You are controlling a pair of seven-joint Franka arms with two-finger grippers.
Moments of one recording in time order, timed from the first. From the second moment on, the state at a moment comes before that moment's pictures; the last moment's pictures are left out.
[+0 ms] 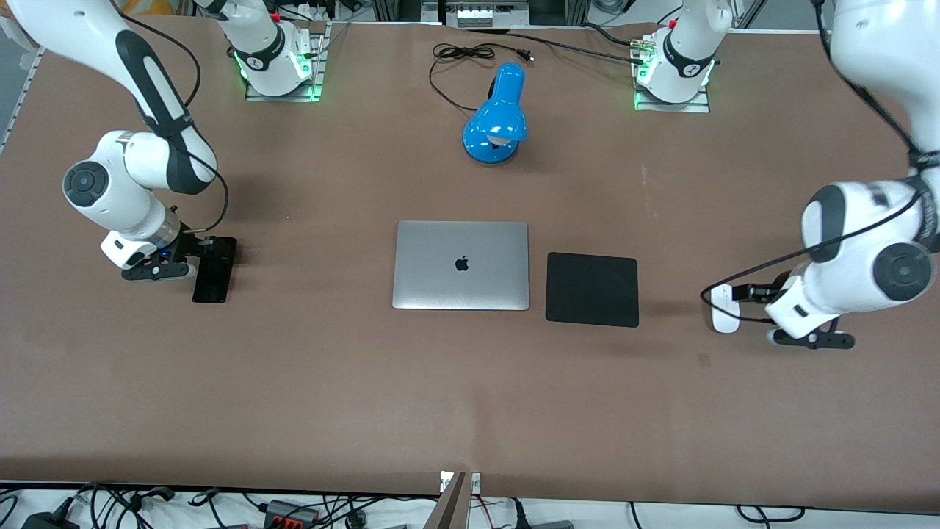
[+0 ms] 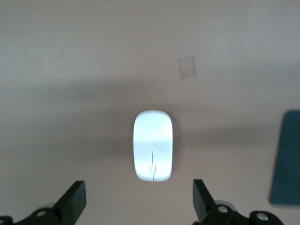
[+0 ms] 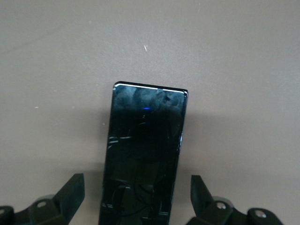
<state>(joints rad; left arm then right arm) 0.02 0.53 0.03 -1.69 0.08 2.12 0.06 -0.12 0.36 0.00 -2.26 -0.05 2.67 -0.17</state>
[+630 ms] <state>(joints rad) 0.03 0.56 0.03 -2.01 0.08 2.68 0.10 -0.12 0.43 0.00 -2.26 -0.05 2.74 -0.18</state>
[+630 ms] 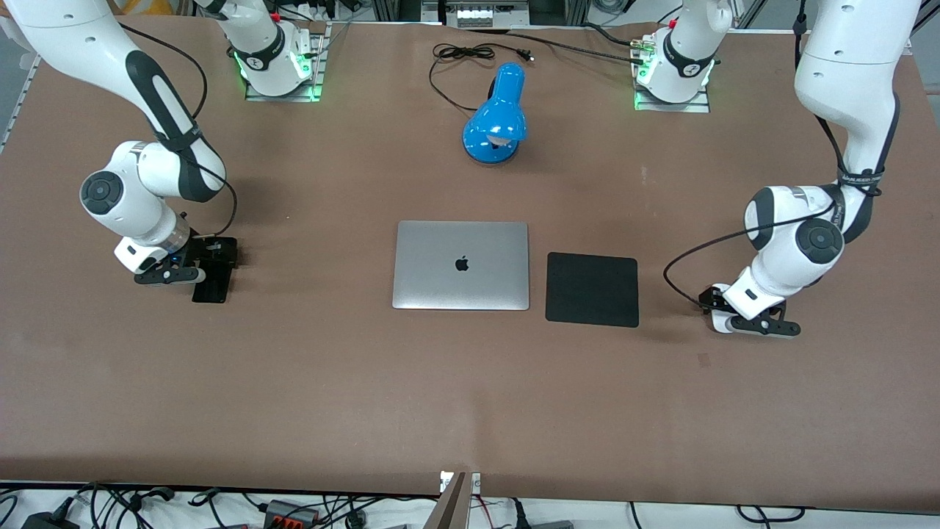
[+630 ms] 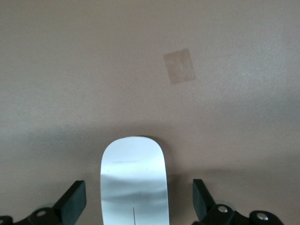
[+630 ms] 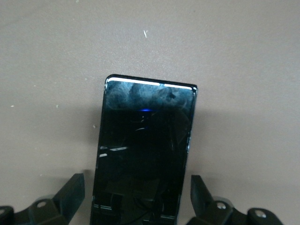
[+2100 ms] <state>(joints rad) -0.12 0.47 -0.08 -1.68 0.08 2.09 -0.17 0.07 0.36 0.12 -2.17 -0.05 2.58 0.17</state>
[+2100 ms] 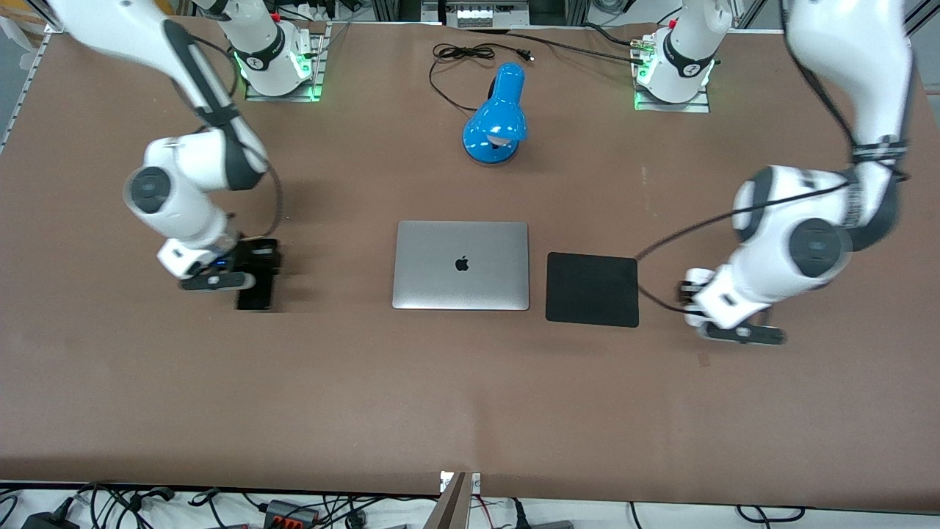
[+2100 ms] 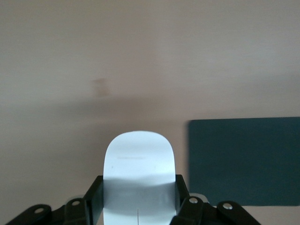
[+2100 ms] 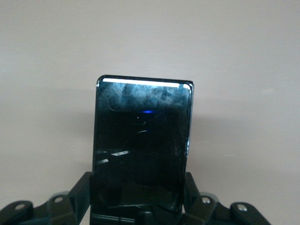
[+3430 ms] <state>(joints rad) -0.26 0.61 -0.09 -1.92 0.08 2.60 -0.35 0.04 0.25 0.09 -1.93 -0.05 2.30 0.37</state>
